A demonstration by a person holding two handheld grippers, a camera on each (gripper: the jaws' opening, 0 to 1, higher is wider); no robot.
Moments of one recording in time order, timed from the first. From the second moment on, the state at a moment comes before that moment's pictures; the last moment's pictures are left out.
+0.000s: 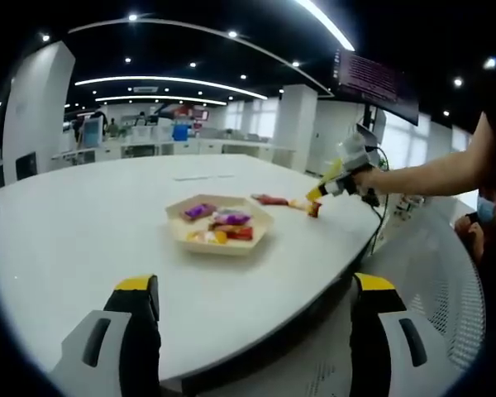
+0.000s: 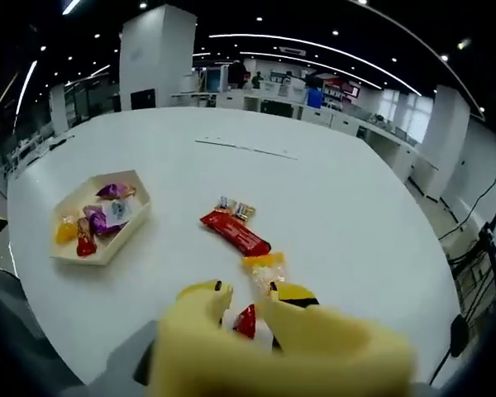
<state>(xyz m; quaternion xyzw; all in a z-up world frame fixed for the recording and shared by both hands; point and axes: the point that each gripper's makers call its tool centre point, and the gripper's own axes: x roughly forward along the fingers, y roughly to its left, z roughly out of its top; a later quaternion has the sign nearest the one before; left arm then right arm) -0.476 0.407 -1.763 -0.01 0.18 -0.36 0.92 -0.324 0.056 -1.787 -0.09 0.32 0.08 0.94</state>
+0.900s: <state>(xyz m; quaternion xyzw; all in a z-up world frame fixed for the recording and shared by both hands) -0.474 0.409 -1.764 -0.01 0.18 -0.35 0.92 -0.331 0.033 -1.823 -0.09 0.34 0.06 0.94</state>
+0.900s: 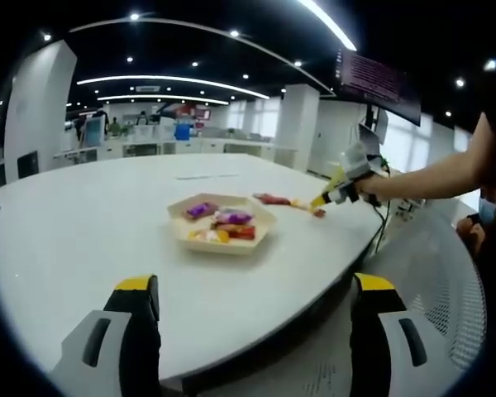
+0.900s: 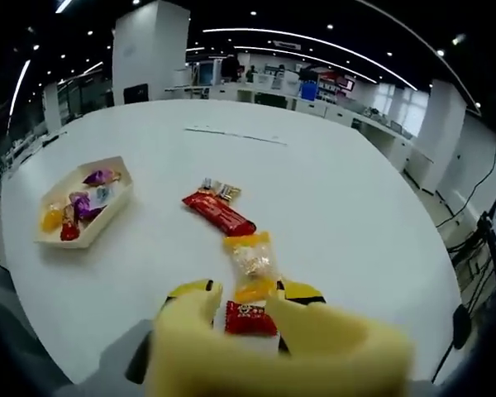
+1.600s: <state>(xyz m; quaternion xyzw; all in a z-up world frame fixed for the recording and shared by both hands) -0.476 0.409 -1.764 -0.01 0.18 -0.35 0.92 -0.342 0.024 -1.834 -0.11 0.34 0.06 0.93</state>
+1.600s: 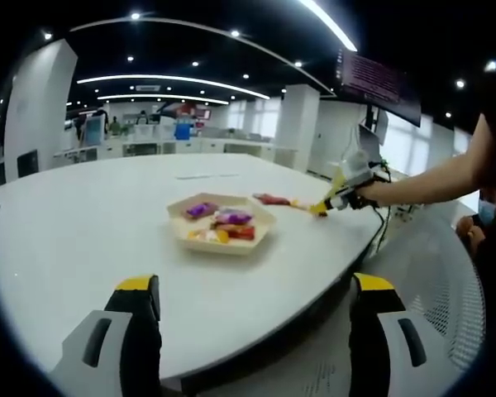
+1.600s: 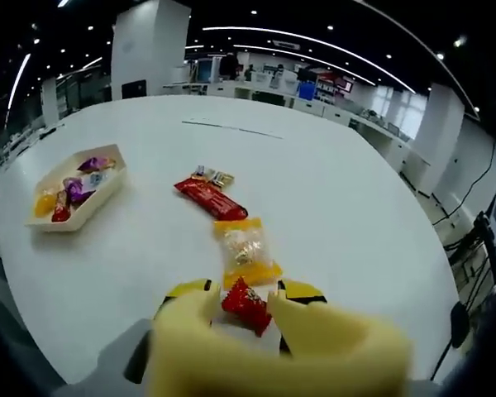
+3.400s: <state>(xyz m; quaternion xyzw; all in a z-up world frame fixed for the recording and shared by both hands) -0.477 0.407 -1.764 -0.02 0.18 -0.36 0.92 -0.320 0.019 -1.782 -0.05 0.32 0.03 0.94</state>
